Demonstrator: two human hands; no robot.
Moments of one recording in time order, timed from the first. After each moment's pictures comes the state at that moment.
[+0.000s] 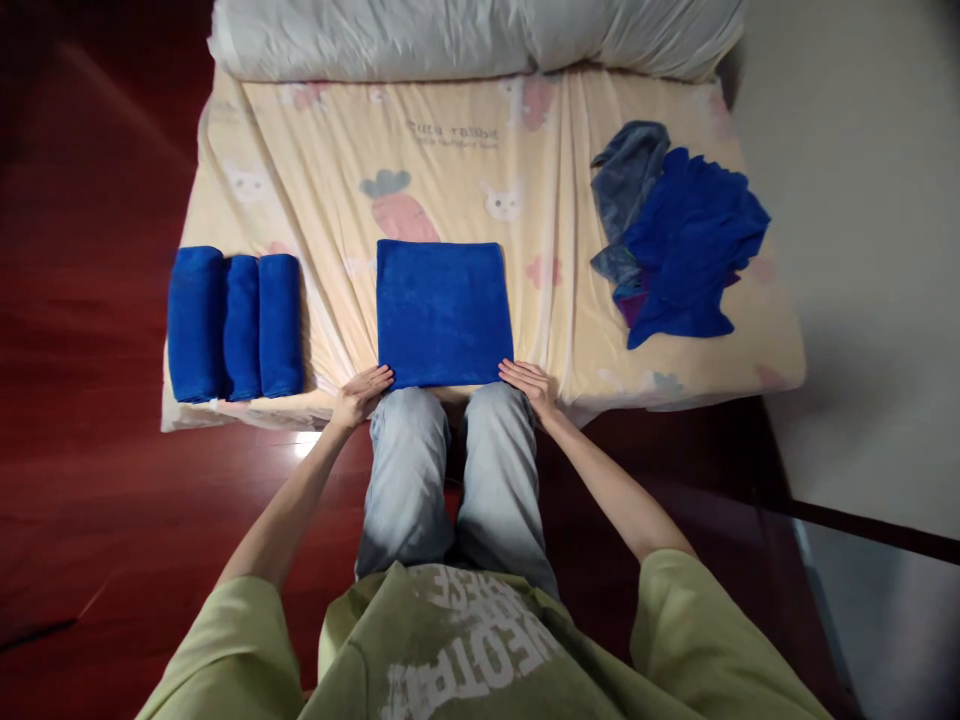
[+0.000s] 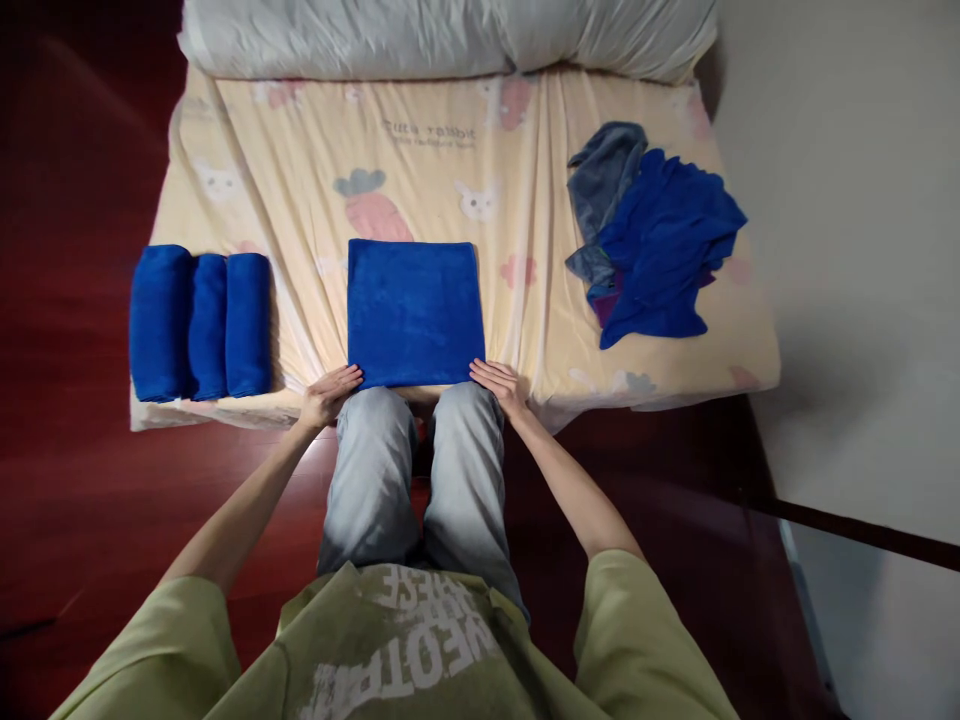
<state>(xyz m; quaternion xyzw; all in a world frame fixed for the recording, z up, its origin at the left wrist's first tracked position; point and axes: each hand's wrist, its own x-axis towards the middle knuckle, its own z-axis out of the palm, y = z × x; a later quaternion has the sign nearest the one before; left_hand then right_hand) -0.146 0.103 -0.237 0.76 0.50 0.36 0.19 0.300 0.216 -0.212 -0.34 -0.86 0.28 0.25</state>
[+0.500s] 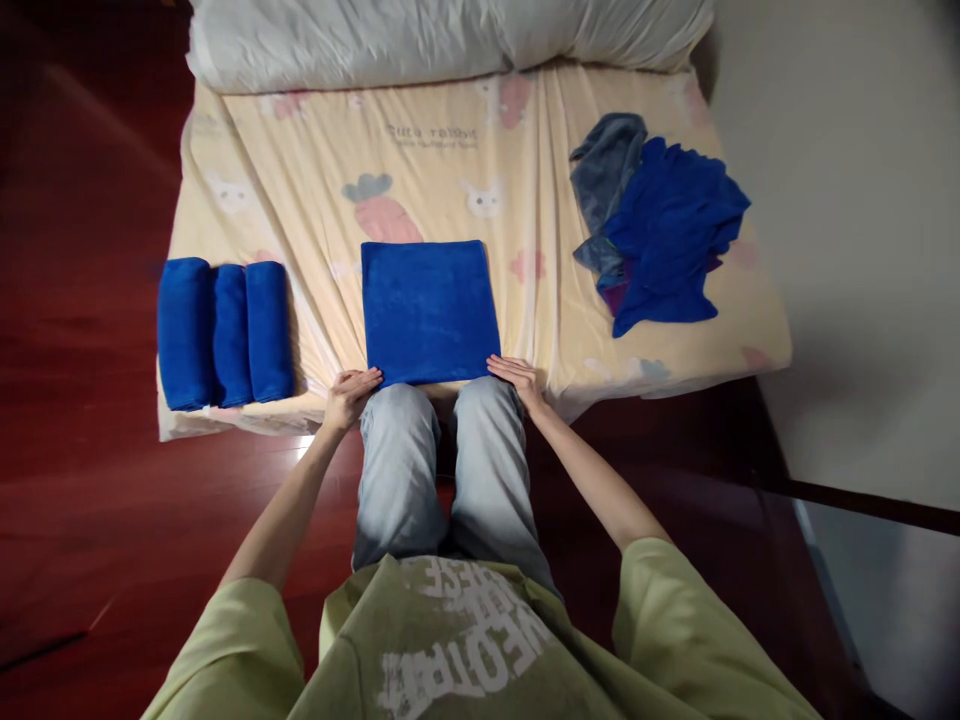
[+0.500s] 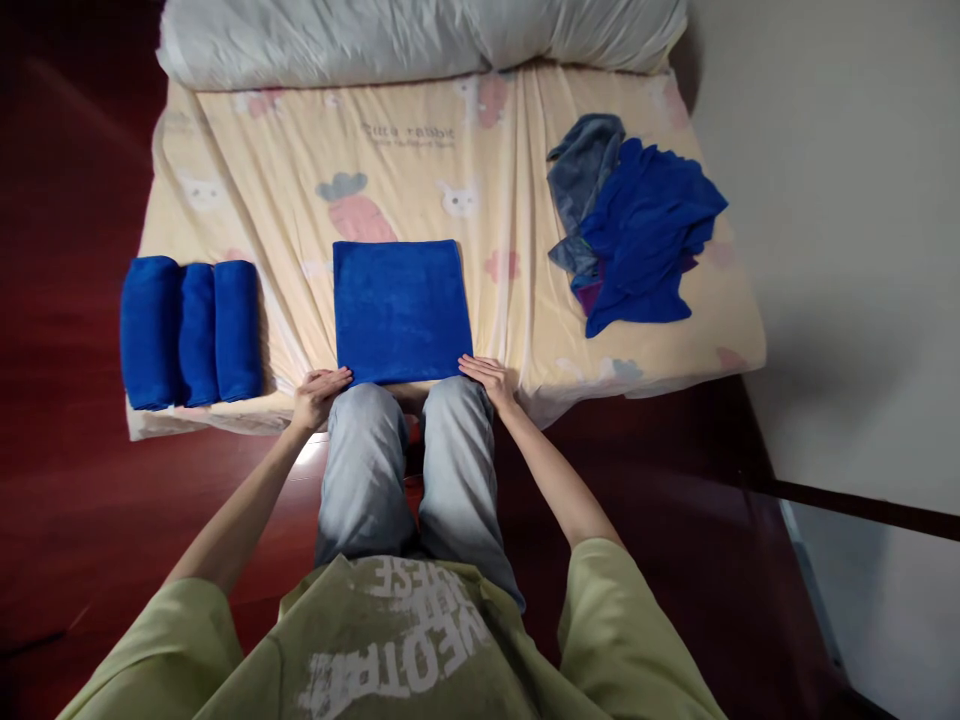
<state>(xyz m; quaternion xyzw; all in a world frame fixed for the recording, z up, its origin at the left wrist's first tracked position) -0.141 0.100 -0.229 0.73 0.56 0.35 0.18 0.297 0.214 -0.215 -0.36 -0.85 0.28 0.27</state>
